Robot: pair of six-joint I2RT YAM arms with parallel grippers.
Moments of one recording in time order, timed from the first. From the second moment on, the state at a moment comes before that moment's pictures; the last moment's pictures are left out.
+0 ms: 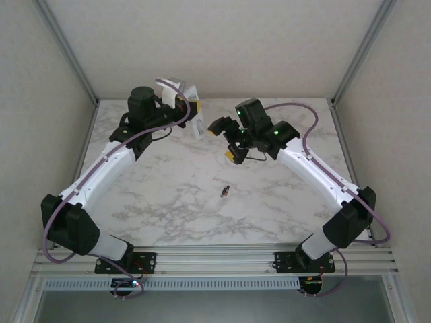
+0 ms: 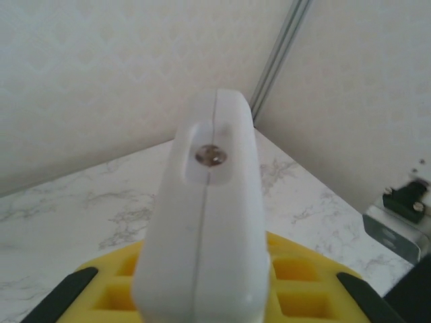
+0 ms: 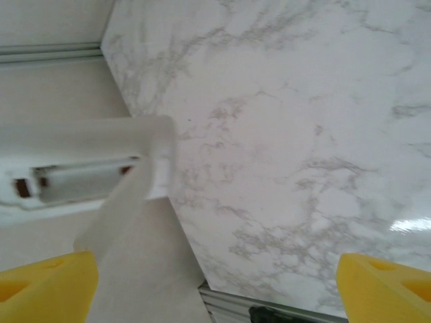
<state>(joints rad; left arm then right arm) -0.35 1.46 1.34 -0.08 0.44 -0.20 0.68 1.54 1.55 -0.79 -0.26 1.34</state>
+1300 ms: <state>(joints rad) -0.33 1.47 1.41 -0.11 0.48 -0.41 0.72 1.66 1.68 -0.52 -0.15 -0.03</state>
